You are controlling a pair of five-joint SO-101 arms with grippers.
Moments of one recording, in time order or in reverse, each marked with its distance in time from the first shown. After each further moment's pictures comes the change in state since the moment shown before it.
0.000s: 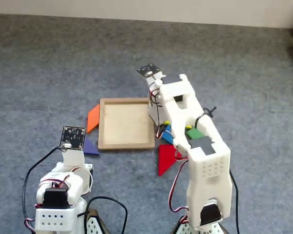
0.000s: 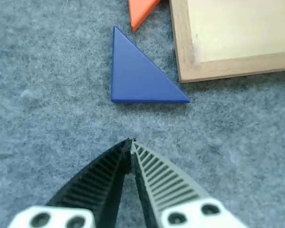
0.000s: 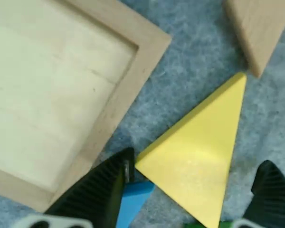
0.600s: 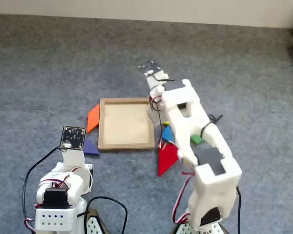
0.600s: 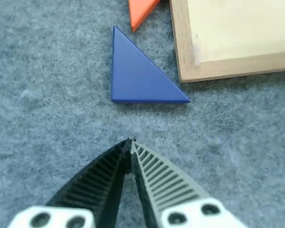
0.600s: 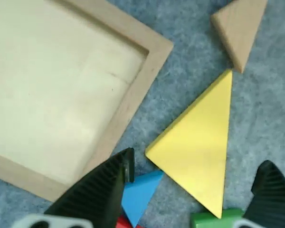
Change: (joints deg) left arm 0.0 0.0 0.0 0.0 0.0; right arm -1.7 -11.2 10.8 -6.4 -4.0
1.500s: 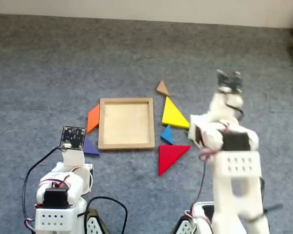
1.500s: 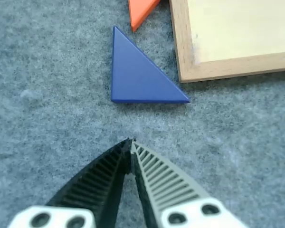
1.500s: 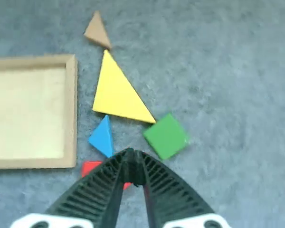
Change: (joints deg) left arm 0.0 0.0 0.0 -0.1 0.0; right arm 14.4 -60.8 38.5 -1.2 -14.3
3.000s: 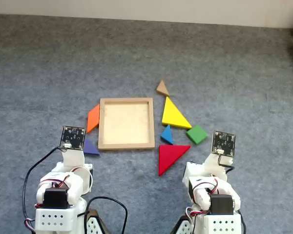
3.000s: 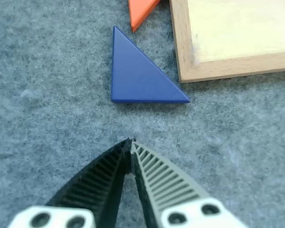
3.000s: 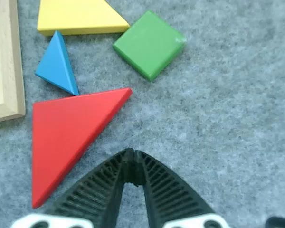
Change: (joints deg) left arm 0.0 0.0 0.0 0.0 0.0; right arm 2.4 -64.3 57.4 5.2 -12.3
